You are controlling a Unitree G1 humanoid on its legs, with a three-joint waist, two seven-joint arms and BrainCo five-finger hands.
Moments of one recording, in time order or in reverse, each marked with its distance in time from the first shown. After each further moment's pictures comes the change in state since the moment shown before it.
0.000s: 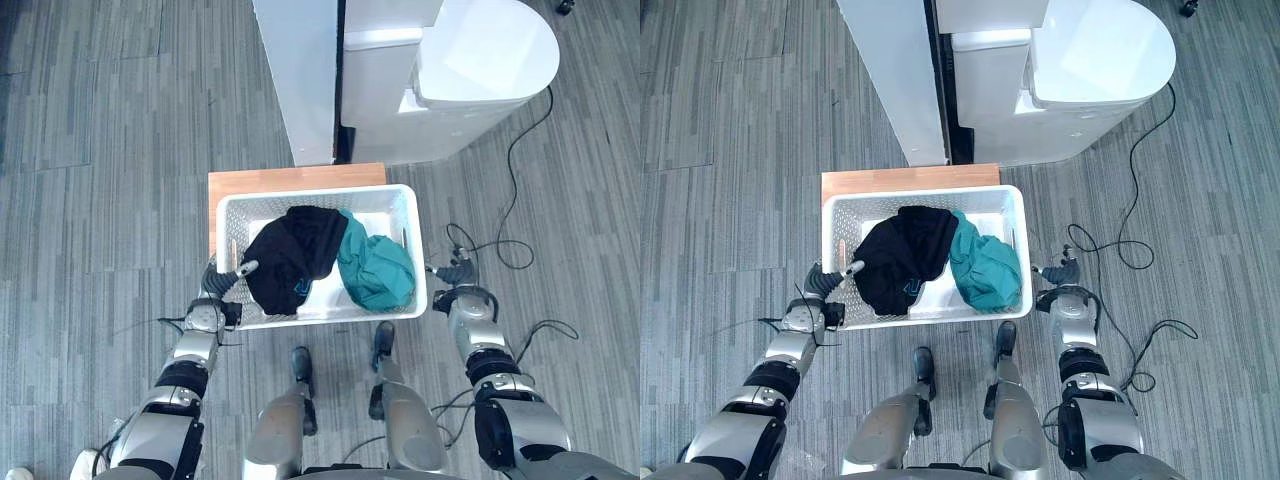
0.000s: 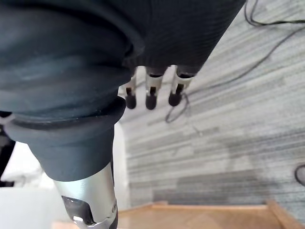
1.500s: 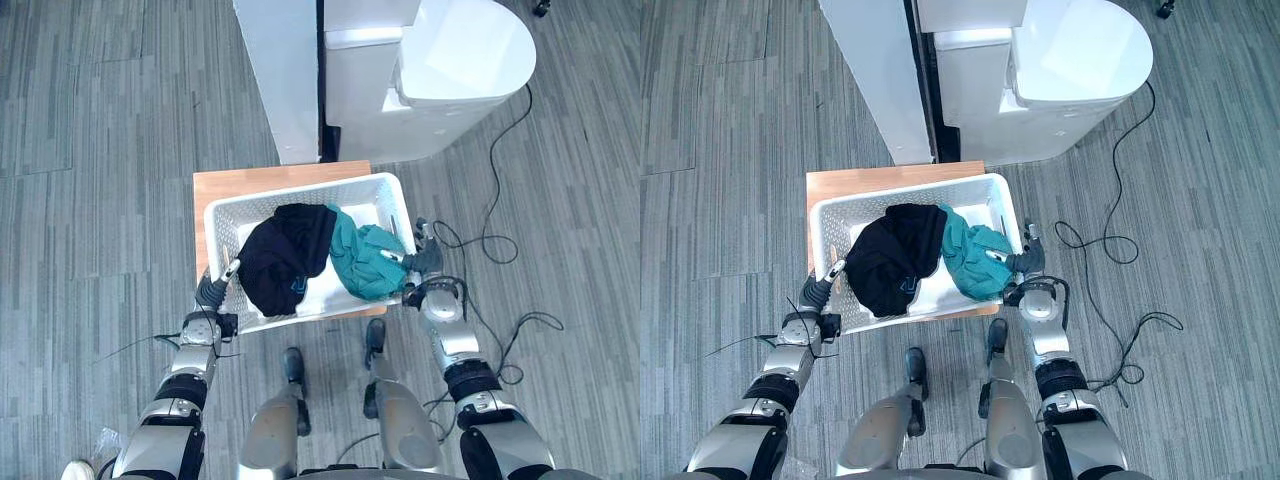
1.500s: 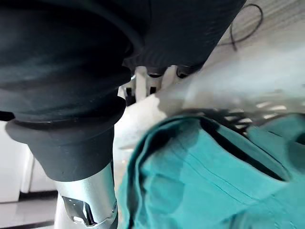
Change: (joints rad) left arm 0.041 -0.031 0.071 0.034 0.006 -0.026 -0.015; right arm 0.089 0.101 0.243 -0.236 -0.034 -0.055 0.000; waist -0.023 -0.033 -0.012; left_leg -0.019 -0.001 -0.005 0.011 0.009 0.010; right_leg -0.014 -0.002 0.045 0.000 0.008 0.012
